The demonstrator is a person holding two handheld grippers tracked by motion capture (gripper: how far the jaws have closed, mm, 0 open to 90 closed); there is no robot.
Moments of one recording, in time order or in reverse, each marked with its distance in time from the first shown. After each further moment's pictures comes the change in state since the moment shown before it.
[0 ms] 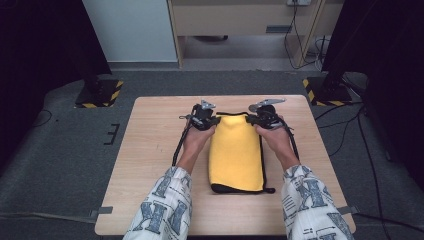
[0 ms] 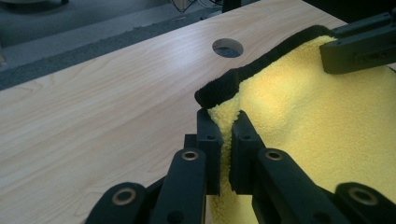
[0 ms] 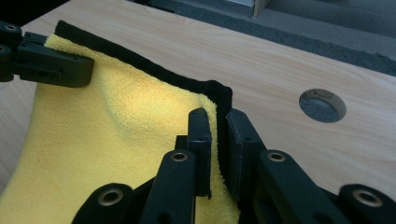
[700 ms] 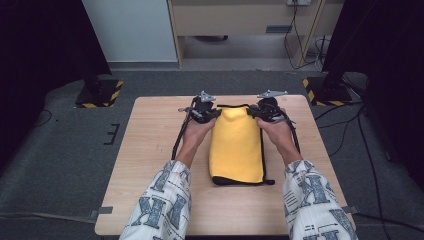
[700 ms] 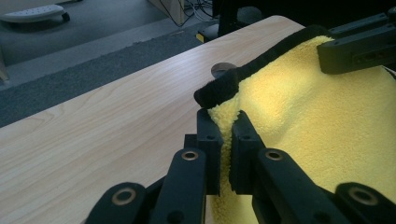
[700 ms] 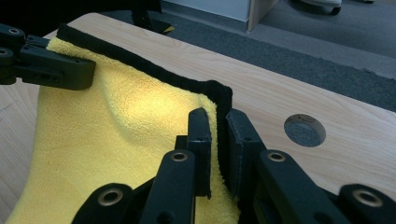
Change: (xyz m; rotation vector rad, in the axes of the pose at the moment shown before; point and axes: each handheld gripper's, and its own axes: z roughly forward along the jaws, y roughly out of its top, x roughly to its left) left arm 0.002 0.023 -0.006 -0.035 -0.013 0.027; right arm -0.002 0.023 -0.012 -0.039 -0.019 -0.015
